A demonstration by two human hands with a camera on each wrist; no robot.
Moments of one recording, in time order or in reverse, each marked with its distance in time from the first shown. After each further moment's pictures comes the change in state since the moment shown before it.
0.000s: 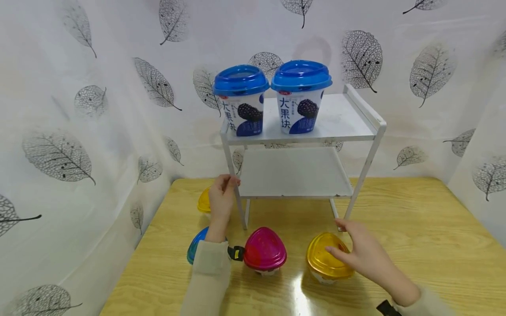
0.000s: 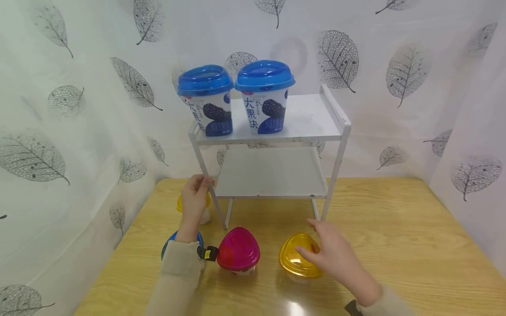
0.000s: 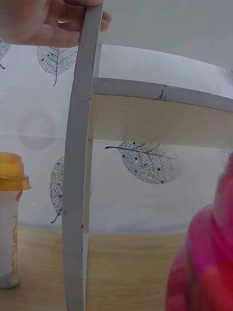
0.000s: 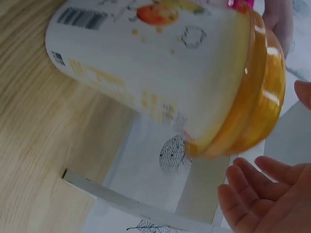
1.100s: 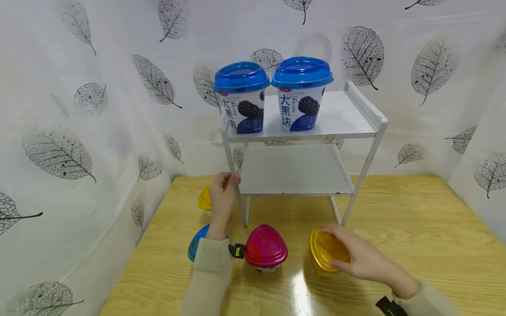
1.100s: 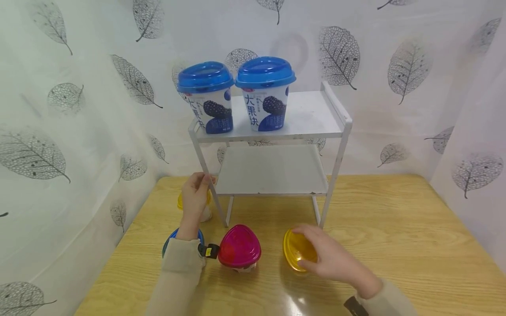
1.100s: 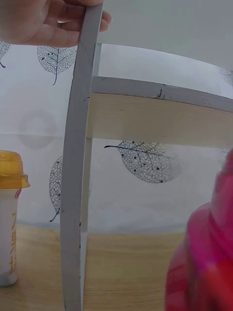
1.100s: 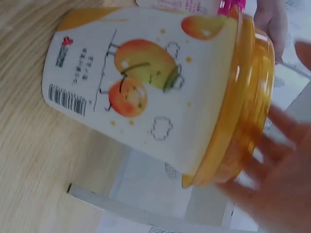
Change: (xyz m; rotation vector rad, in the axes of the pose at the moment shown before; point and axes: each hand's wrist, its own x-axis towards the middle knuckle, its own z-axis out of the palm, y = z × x) left_hand -0.007 0.036 -0.003 -0.022 -0.013 -0.014; right_hand -0.001 0.001 0.002 0.042 -0.164 -0.263
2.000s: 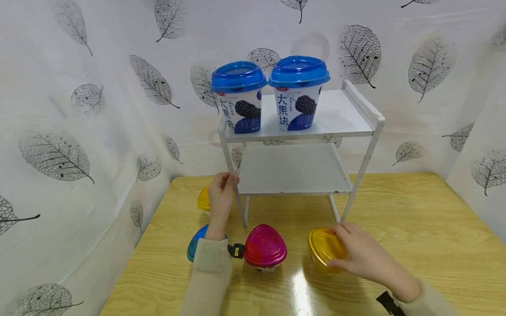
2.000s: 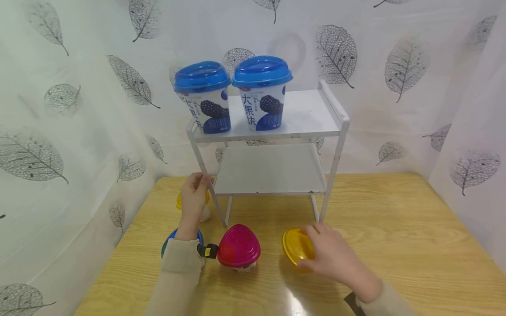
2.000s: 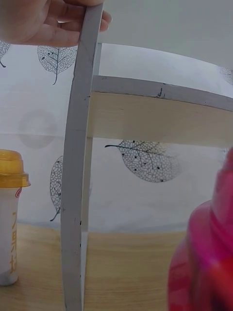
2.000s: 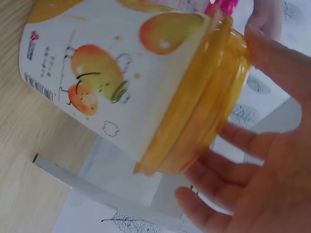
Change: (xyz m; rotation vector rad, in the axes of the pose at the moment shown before) left_hand 0.009 -0.036 0.002 0.004 0.010 -0.008; right_hand 0.000 -0.013 -0.010 -0.197 -0.055 0.193
